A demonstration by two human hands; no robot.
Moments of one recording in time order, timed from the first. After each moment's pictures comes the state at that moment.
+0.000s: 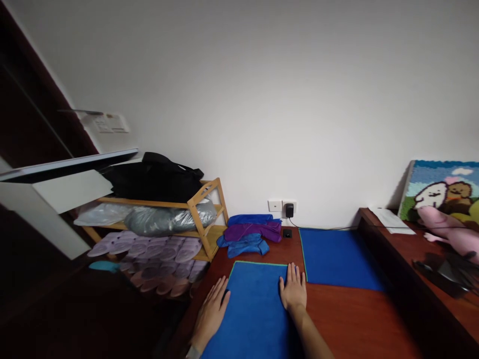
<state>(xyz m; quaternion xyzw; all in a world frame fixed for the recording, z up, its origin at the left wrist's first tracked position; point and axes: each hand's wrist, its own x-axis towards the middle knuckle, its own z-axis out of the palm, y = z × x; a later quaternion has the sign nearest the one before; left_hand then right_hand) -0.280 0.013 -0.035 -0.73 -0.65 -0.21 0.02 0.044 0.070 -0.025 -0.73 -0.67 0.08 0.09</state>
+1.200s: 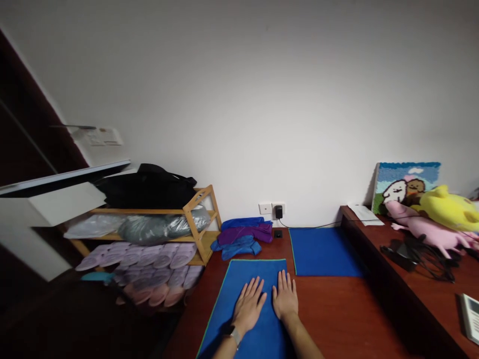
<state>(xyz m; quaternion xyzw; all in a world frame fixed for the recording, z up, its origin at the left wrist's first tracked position) -0.134 0.015 -0.018 -0.82 -0.56 -0.11 -0.06 0.044 0.019 -0.011 -0.72 -0.68 0.11 0.07</state>
